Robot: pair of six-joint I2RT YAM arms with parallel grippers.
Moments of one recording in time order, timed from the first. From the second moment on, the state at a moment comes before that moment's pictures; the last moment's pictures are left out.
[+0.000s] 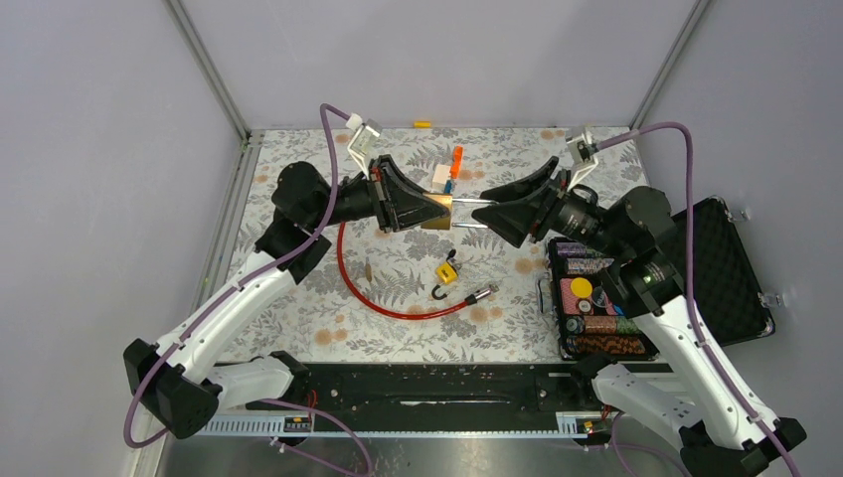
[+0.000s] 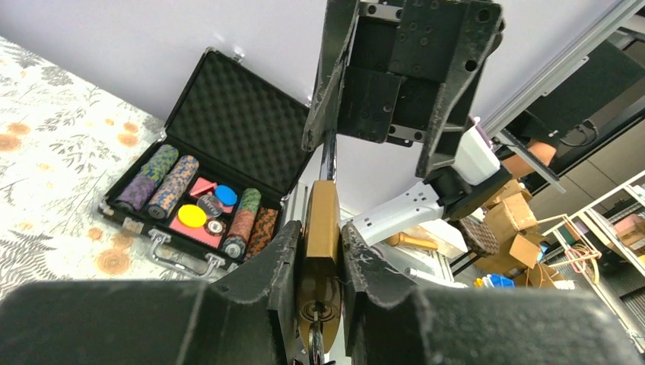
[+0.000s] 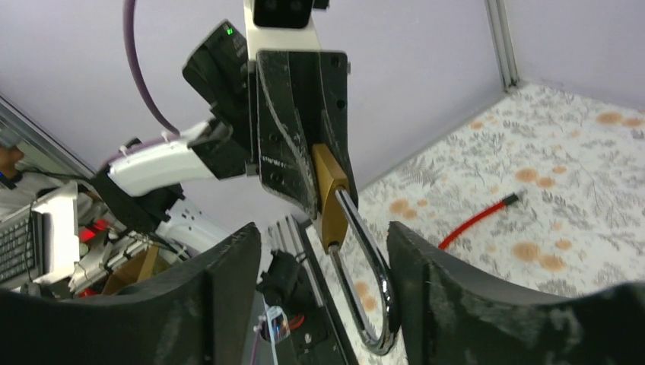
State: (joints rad) left arm -0.61 1.14 1.11 0.31 0.82 -0.79; right arm 0.50 0.87 1.08 0.05 -0.63 0.65
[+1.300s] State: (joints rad) left arm -0.66 1.11 1.13 0.36 0.79 -0.86; right arm 0.47 0.88 1.02 0.17 -0.78 0.84
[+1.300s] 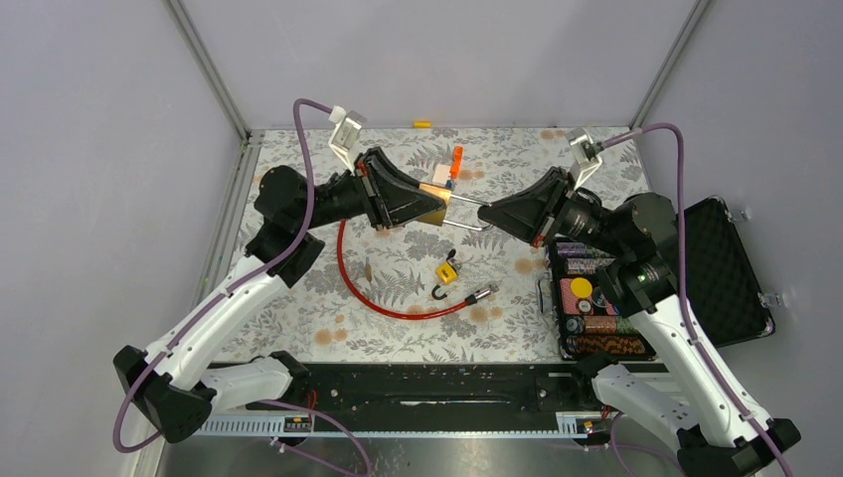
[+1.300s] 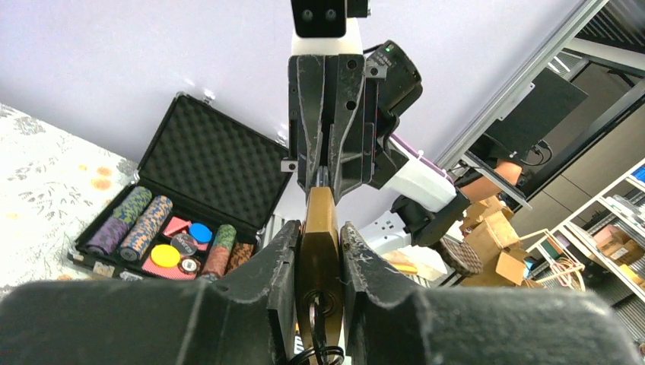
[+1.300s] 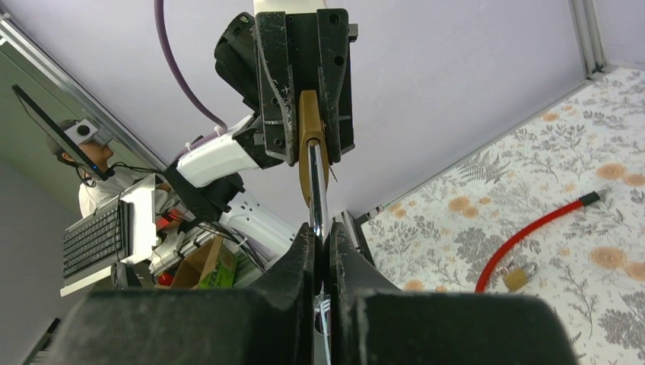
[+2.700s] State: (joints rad) left arm -0.71 1.24 1.12 0.52 0.41 -0.80; right arm 0.44 1.03 1.00 0.34 -0.59 0.91
